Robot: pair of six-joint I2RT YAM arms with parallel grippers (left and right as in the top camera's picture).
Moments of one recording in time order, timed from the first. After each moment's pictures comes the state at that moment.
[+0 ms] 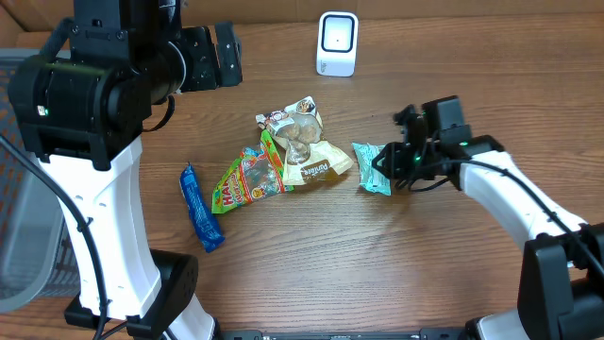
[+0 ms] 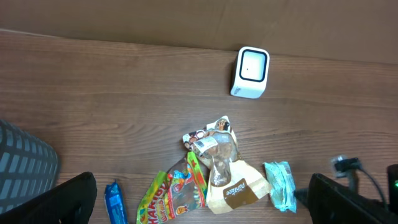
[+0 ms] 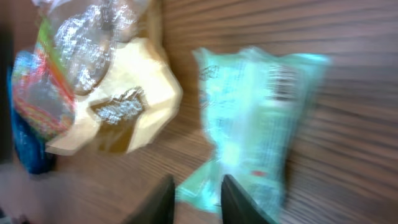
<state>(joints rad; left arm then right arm) -0.18 1.85 2.77 -1.69 -0.01 -0.26 0.24 1.67 1.03 -0.49 -0.50 0.24</state>
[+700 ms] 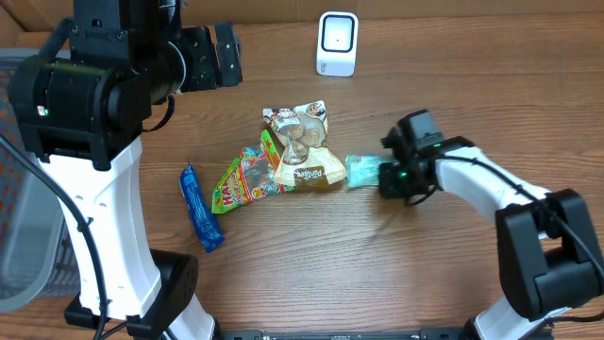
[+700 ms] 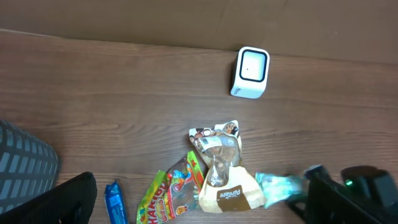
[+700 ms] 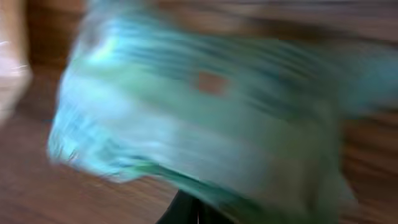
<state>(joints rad) -0.18 1.85 2.77 -1.69 -0.01 -0.26 0.27 1.81 1.03 -0.60 -0.31 0.20</state>
